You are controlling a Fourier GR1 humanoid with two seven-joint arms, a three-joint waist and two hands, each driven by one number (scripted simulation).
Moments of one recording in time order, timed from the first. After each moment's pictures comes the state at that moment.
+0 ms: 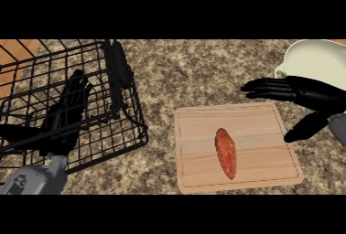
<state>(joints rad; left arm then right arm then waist) -0.18 0.41 -0.28 -1.61 0.43 0.39 -0.03 -0.60 -0.76 0.45 -1.19 0.26 0.39 -0.85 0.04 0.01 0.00</state>
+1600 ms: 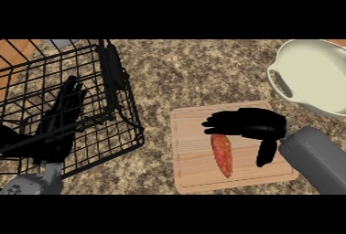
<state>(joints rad) -0.11 0.38 -0.22 -1.65 0.39 0.36 0.00 -0.55 -0.58 0.64 -1.20 0.55 0.32 -0.74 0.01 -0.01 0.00</state>
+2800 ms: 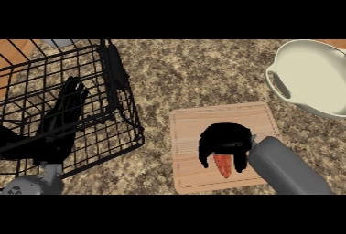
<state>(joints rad) -0.10 0.36 -0.20 -1.66 0.36 0.32 0.02 -0.52 -0.35 0.68 -1.08 0.80 0.21 -0.86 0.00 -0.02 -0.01</state>
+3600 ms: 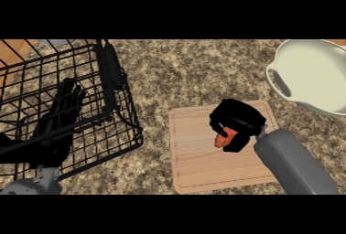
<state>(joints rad) -0.08 0.36 -0.20 -1.70 0.35 0.33 0.03 -0.51 -0.31 0.43 -1.09 0.81 0.08 -0.61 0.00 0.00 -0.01</state>
